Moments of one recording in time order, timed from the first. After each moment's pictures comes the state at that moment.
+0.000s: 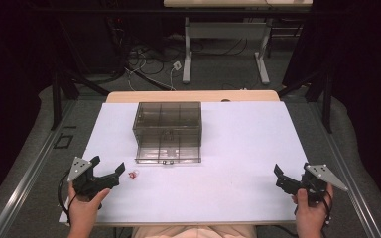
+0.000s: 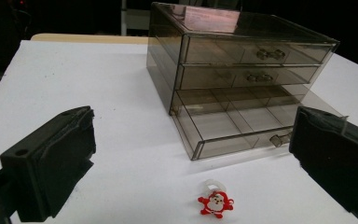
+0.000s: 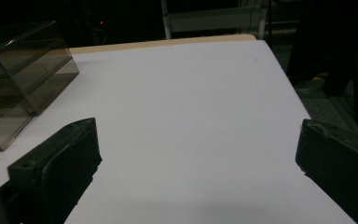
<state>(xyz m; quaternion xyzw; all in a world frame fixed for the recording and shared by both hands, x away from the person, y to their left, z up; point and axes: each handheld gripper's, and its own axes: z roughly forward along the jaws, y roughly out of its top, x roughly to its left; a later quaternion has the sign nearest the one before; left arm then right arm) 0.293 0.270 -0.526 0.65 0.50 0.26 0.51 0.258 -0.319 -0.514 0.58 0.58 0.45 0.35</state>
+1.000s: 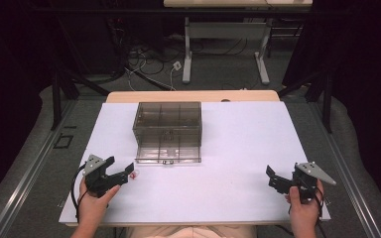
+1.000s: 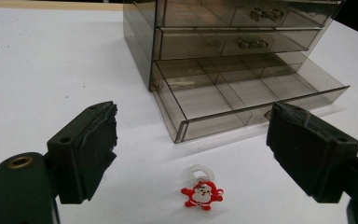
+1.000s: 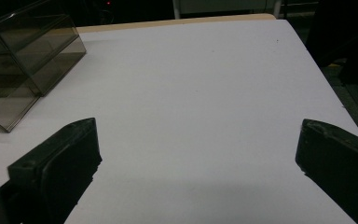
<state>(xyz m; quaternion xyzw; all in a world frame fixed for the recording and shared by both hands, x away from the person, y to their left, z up) 0.309 0.252 -0.540 0.69 0.49 0.22 0.48 0.272 -0.308 -0.526 0.58 0.60 0.44 0.33</state>
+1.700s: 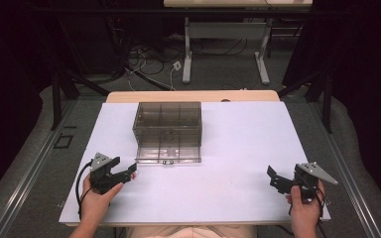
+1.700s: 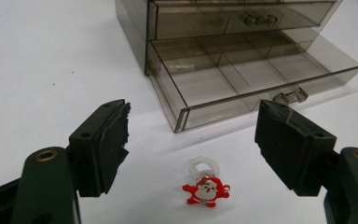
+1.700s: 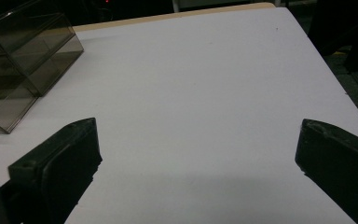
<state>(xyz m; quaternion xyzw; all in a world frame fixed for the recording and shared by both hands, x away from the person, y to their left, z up) 0.320 0.246 -0.548 0.72 0.49 0.20 0.45 0.273 -0.313 -0.529 0.60 0.59 0.44 0.30</state>
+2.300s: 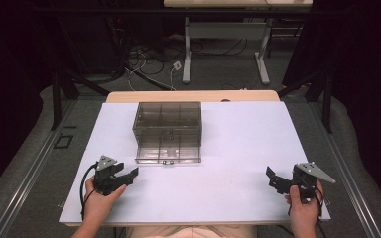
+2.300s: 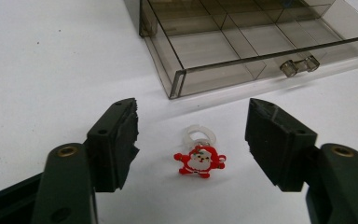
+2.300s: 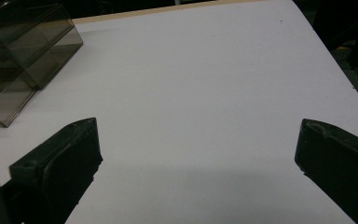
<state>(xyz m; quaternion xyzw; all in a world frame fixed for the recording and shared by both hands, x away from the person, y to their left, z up) 0.318 0.239 -0.554 0.73 0.52 0.17 0.41 0.275 -0.312 -0.533 0.60 0.60 0.44 0.30</state>
